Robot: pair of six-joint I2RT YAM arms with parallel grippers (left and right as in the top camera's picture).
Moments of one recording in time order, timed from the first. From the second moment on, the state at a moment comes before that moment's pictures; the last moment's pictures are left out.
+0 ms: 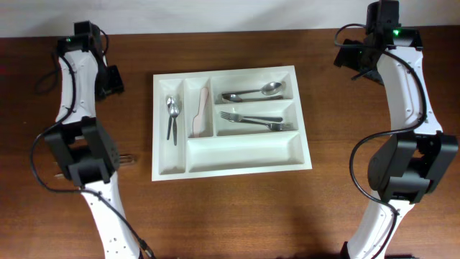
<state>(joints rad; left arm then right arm) 0.18 2.45 2.30 -1.28 -0.11 -0.19 -0.11 2.13 2.04 -1.04 0.13 0.37</state>
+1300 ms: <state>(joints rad) 0.18 1.99 1.26 -0.91 -0.38 -1.40 -0.11 2.13 2.04 -1.04 0.13 0.37</state>
